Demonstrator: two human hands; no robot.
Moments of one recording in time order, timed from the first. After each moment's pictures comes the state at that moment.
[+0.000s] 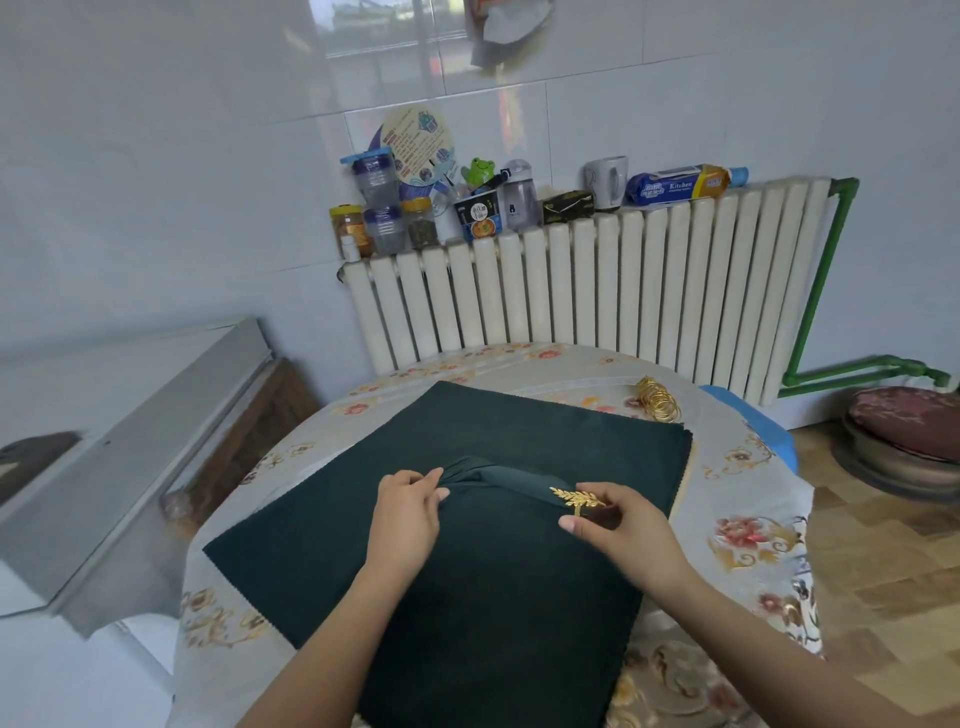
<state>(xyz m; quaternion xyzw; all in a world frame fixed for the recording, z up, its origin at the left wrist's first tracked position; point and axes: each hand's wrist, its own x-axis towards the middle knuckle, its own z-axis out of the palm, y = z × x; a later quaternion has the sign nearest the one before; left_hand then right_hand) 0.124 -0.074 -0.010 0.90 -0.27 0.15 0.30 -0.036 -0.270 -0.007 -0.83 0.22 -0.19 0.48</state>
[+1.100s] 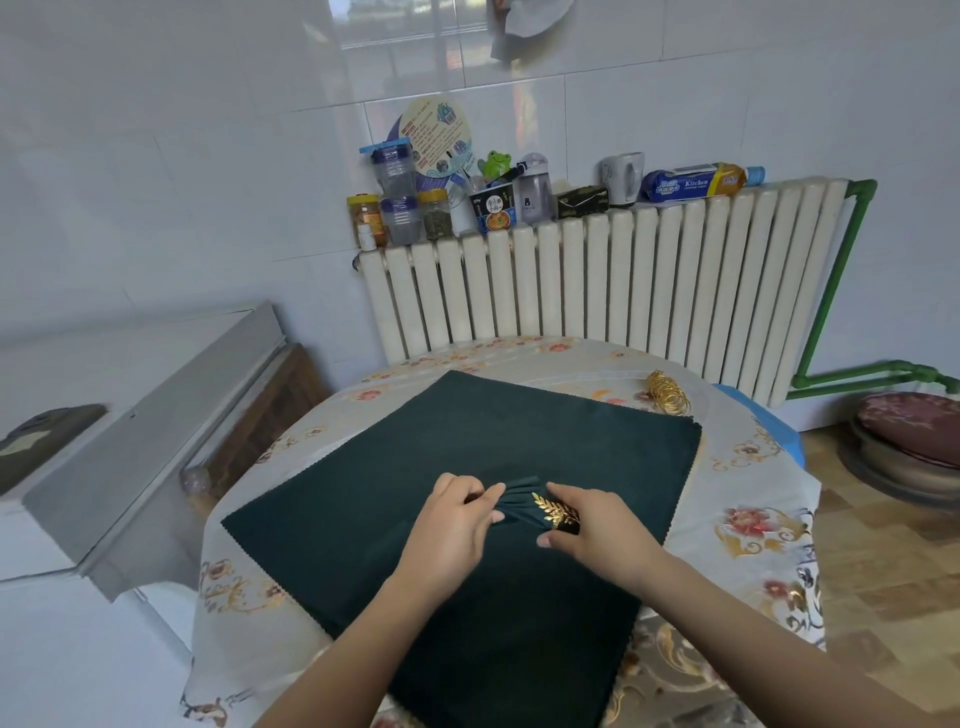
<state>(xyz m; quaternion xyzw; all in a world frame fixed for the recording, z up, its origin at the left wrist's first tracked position) 0.085 -0.071 -0.019 0.82 -0.48 0.21 0.22 -0.026 -0.239 0.006 -0.94 0.12 -0.07 0.30</state>
